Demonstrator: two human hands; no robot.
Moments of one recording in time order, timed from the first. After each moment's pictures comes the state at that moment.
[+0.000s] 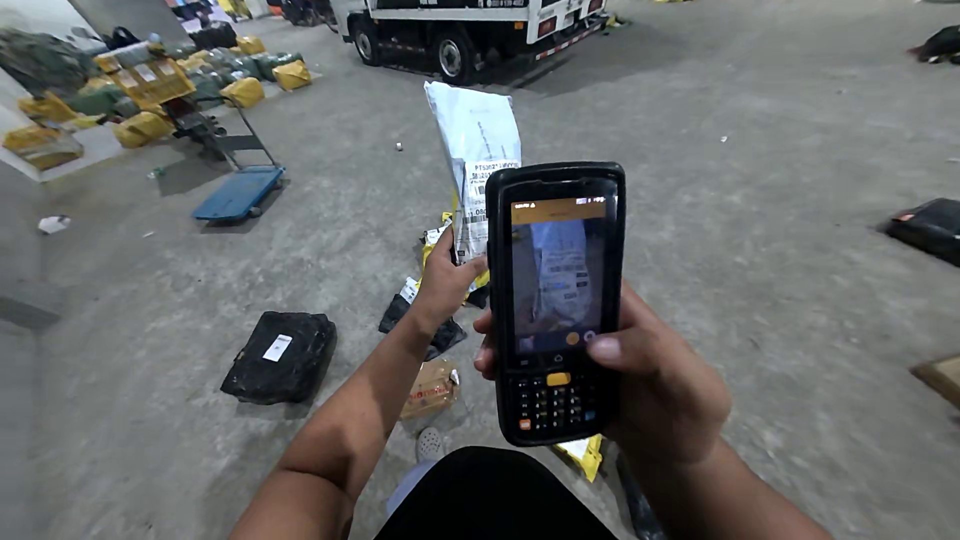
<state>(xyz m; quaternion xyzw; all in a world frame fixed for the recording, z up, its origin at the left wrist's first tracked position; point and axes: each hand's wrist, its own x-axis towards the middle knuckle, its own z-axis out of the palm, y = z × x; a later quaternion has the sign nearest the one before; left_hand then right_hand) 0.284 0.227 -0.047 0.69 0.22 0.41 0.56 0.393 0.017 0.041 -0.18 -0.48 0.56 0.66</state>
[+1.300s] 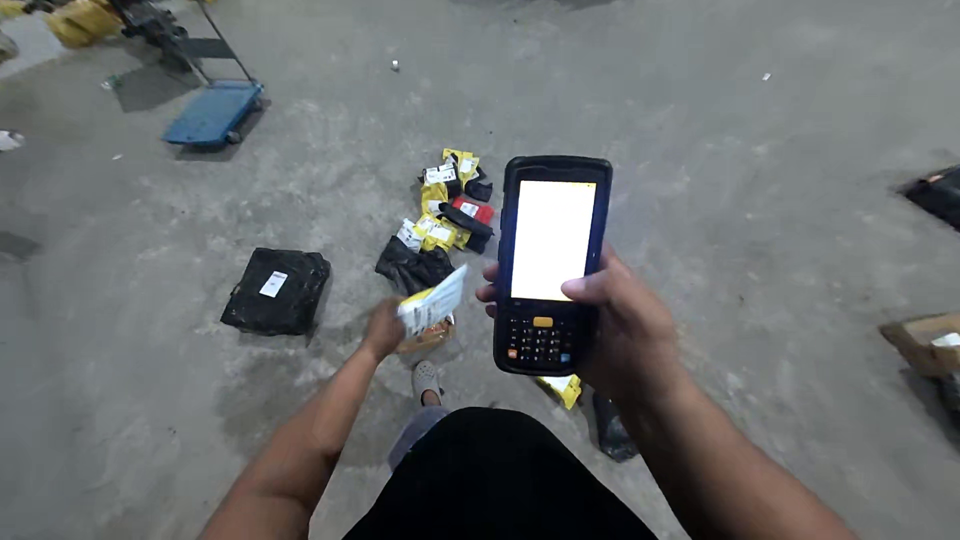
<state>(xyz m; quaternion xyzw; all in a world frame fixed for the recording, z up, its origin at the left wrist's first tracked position) 0.116 0.221 -0.273 0.74 0.55 0.07 0.37 0.379 0.031 -0.003 -0.33 -0.35 0.58 0.65</state>
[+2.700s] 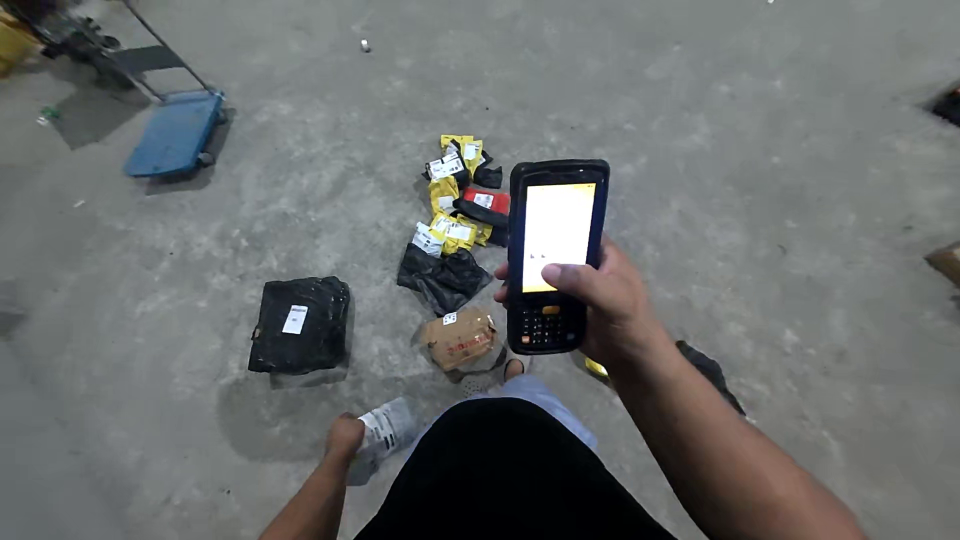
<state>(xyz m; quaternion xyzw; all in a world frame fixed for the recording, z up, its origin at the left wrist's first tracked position) -0.176 0.342 -0.392 0.54 0.74 -0.24 0.33 0.272 0.254 -0.041 -0.43 -0.29 0.52 0.68</state>
